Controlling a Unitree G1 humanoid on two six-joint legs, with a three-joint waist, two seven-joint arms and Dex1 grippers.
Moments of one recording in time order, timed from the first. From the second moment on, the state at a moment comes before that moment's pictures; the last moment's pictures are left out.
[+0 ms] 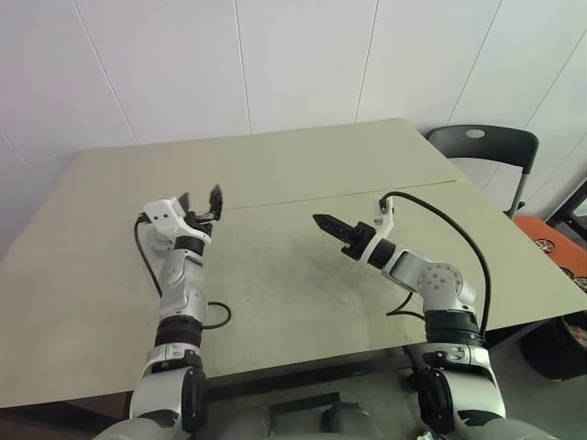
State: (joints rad) left arm -0.50 0.09 0.26 0.56 -0.43 -0.23 -0.46; right arm -0.54 -0.22 -0.21 0.26 0.67 0.76 0.57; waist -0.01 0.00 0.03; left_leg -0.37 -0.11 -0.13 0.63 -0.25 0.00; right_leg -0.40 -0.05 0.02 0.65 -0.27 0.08
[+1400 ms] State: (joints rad) left arm -0.12 0.37 0.02 0.00 -0.46 0.09 -0.95; right arm -0.28 -0.43 -0.02 0.06 0.37 0.22 0.89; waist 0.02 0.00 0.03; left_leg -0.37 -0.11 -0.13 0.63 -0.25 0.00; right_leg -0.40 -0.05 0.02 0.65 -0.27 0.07
